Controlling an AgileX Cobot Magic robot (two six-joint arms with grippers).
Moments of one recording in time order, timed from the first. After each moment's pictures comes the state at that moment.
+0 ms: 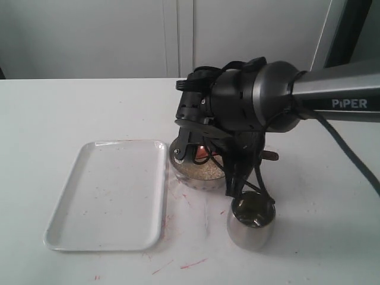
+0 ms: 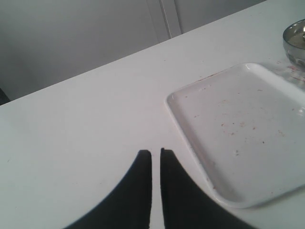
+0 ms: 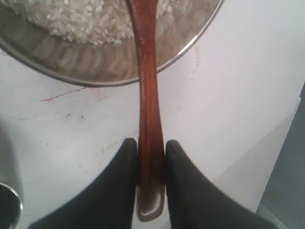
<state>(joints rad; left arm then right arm) -0.09 0.00 0.00 0.01 0.05 0.16 0.66 1.90 -1.31 -0.74 1.13 -0.08</state>
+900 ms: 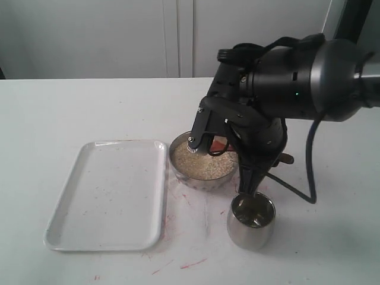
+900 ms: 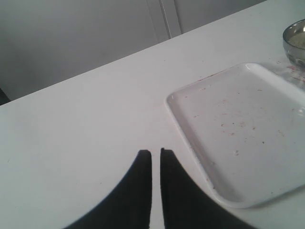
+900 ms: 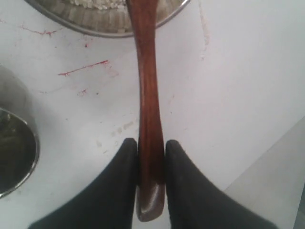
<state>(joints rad) -0.09 0.00 0.00 0.01 0.05 0.16 0.61 1.75 -1.23 -0.64 1.09 -0.09</state>
